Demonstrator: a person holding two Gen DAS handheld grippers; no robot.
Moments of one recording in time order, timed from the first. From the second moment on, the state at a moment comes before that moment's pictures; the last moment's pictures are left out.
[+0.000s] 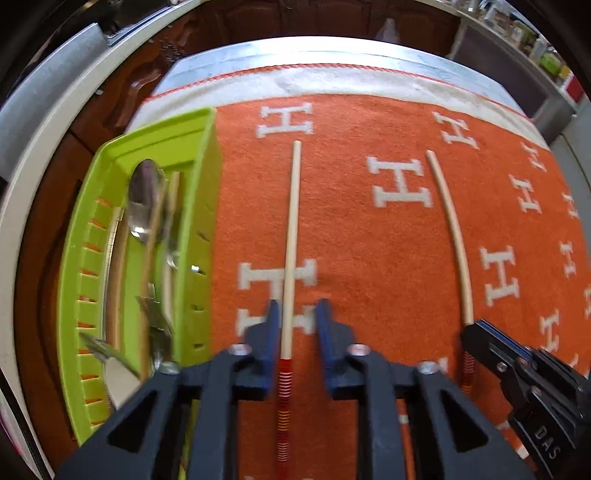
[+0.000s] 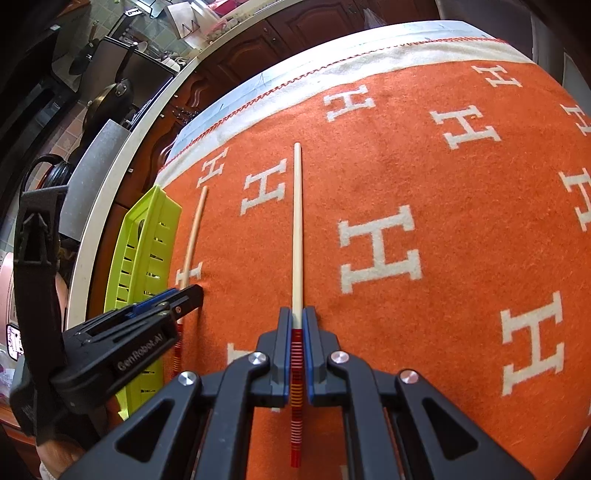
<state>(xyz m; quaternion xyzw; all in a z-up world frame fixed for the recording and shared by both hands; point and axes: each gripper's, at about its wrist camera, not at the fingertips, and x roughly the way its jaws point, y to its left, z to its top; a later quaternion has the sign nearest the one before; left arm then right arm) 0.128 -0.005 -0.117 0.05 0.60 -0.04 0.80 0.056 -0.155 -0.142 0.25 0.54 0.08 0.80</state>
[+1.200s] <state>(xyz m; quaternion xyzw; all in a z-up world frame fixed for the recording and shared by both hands) 0.040 0.144 -0.025 -0.05 0.48 0.01 0.87 0.049 -0.046 -0.066 0.22 0.48 0.26 0.81</state>
